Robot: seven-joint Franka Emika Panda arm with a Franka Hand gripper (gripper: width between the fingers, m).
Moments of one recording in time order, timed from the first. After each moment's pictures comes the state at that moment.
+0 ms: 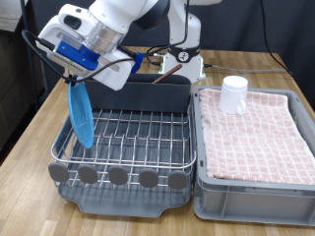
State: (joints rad) arm 0.04 0.12 -0.44 -2.25 -0.89 2.56 0.95
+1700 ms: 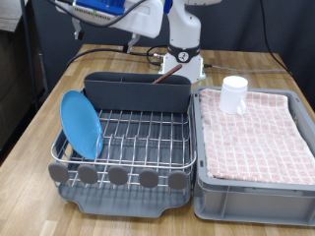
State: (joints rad) arm 0.08 -0.12 -0.33 -2.16 -0.34 2.23 0.56
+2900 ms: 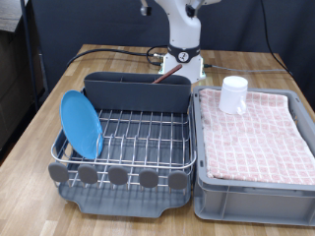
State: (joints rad) arm 0.20 -0.21 -0.20 -2.11 -0.16 1.91 0.48
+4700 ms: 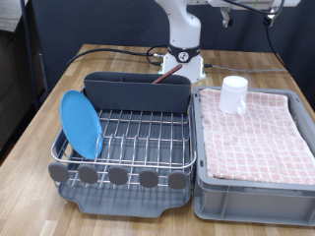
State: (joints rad) arm 0.25 -0.28 0.04 -2.27 -0.06 1.92 0.80
